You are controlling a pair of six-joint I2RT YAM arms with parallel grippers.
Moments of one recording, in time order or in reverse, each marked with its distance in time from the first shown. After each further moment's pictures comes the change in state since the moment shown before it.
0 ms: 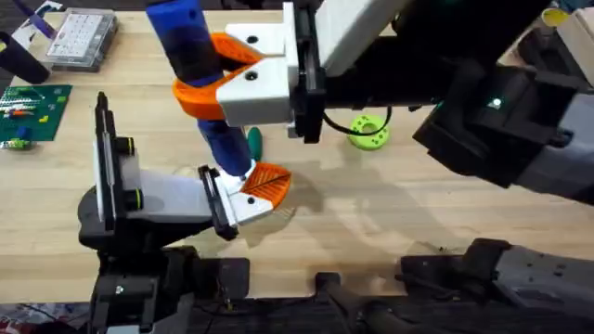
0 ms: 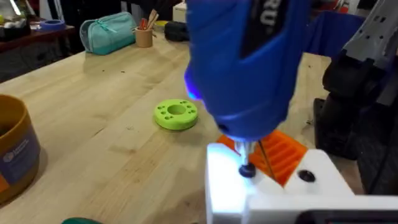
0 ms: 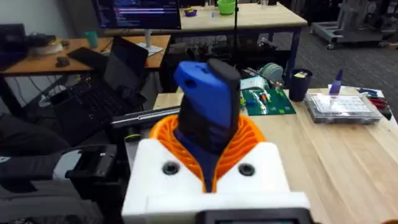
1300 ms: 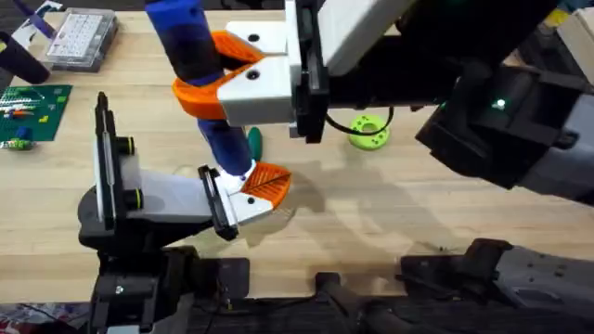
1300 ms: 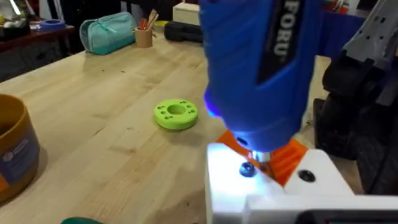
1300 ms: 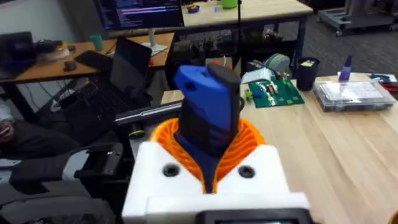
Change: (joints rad) left arm 0.000 0.000 0.000 0.000 0.000 -0.003; right arm 0.000 -0.009 -0.002 0.006 -0.001 0.000
